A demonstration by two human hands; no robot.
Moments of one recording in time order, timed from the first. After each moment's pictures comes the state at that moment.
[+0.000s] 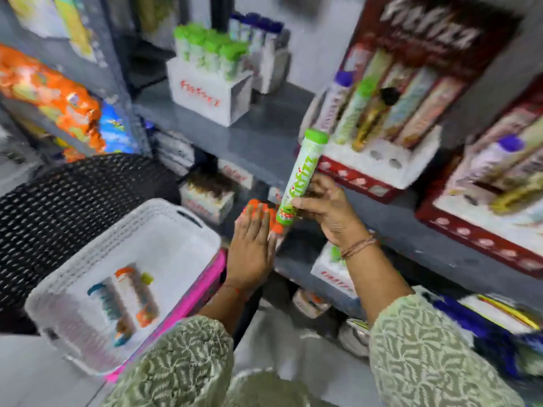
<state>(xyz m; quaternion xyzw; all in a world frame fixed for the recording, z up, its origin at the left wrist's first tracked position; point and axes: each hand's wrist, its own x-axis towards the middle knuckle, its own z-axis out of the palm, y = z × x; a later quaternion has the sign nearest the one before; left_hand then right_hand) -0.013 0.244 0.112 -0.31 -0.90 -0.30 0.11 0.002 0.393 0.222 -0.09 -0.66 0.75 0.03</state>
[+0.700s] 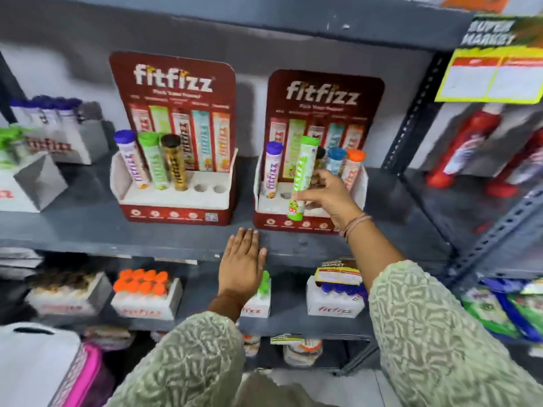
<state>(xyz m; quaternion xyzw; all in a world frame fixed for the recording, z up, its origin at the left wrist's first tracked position) 0.065 0.469 0.154 -0.48 -0.84 -0.25 0.07 0.155 0.621 0.298 -0.27 -0.73 0.57 0.24</state>
